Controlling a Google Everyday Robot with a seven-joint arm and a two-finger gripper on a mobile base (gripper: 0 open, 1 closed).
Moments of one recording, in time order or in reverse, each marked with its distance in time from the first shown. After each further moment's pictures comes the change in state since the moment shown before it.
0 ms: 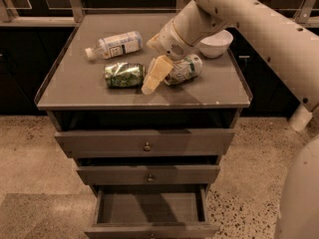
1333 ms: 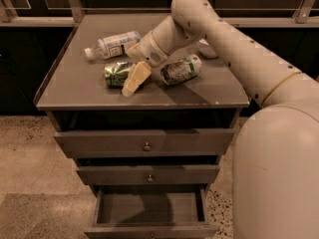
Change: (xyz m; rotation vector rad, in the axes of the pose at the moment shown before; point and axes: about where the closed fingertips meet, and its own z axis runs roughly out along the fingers) arm -0.020 -0.024 0.074 -0.106 -0.123 0.003
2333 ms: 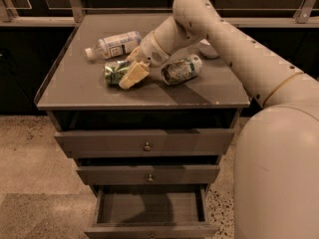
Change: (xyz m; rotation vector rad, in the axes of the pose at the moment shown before) arm 0.001 0.000 0.001 -0.002 -0.001 0.001
